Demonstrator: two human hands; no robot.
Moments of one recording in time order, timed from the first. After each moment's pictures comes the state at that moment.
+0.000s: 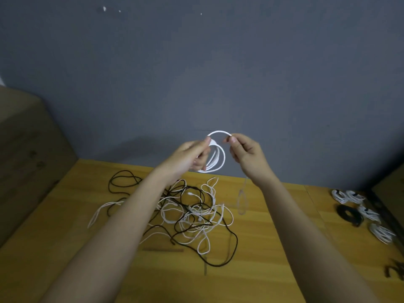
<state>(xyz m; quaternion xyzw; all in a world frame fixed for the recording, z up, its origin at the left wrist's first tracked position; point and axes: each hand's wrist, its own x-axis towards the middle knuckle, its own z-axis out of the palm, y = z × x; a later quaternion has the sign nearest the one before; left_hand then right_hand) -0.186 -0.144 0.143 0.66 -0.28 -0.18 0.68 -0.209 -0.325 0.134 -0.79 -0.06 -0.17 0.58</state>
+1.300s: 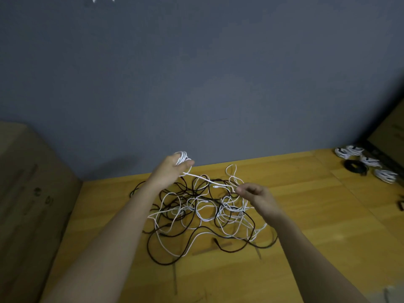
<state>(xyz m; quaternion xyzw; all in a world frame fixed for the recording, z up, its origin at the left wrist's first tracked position) -0.057 -0.004 0.037 0.83 -0.26 -0.14 0.48 -0.238 -0.214 0.001 -0.73 0.18 -0.08 0.65</state>
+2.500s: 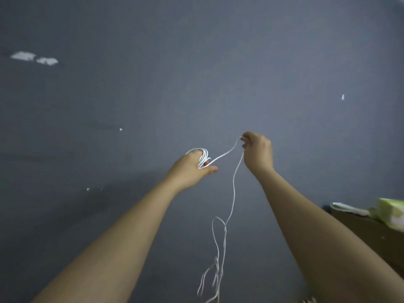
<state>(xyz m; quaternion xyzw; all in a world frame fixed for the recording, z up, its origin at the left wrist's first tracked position) -0.119 -0.135 0.441 0.72 -0.49 0.22 0.44 -0.208 -0.312 0.487 -0.78 0.13 -0.60 0.13</state>
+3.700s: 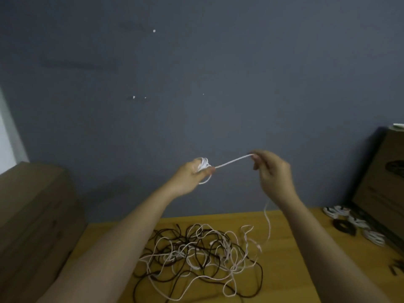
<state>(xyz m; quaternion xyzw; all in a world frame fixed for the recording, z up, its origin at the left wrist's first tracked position) -0.163 -0.034 0.209 0.81 -0.38 -0.01 0.46 -0.283 -0.229 0.224 -0.84 0.02 -0.47 0.27</state>
